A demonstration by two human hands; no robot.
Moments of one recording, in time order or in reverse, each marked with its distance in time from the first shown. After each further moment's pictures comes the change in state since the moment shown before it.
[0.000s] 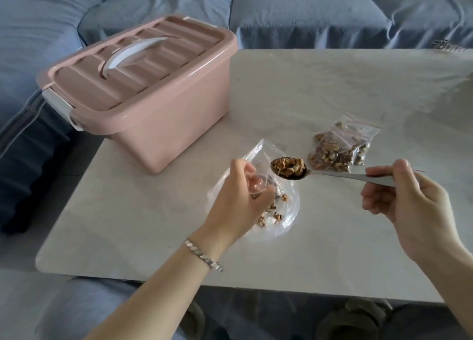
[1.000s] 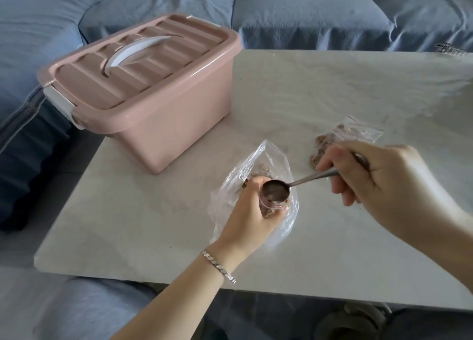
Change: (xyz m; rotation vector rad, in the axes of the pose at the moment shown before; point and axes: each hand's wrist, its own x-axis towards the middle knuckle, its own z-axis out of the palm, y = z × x) left_hand -0.006 -0.026 0.030 -0.167 -0.005 0.016; right_hand -0.014 -0.049 0.039 -0.737 -0.424 -0.708
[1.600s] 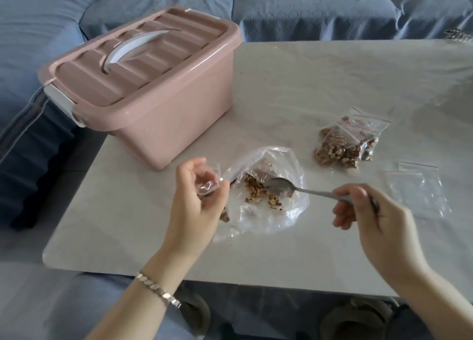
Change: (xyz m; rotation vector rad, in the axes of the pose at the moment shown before) left_hand -0.023 0.012 -0.067 0.068 0.329 0.182; right_hand -0.058 0.050 0.050 0.348 0.262 0.211
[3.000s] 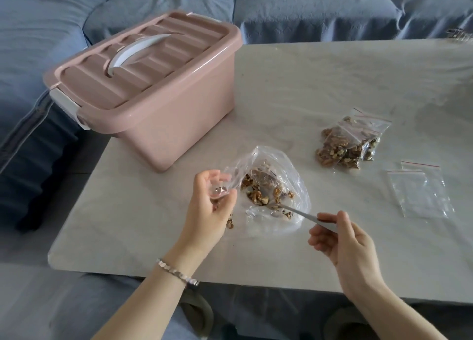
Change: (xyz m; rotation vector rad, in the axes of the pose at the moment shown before) left_hand -0.001 -0.028 0.014 -0.010 -0.084 -0.160; right_hand -0.027 0.018 0.039 0.593 0.185 0.769
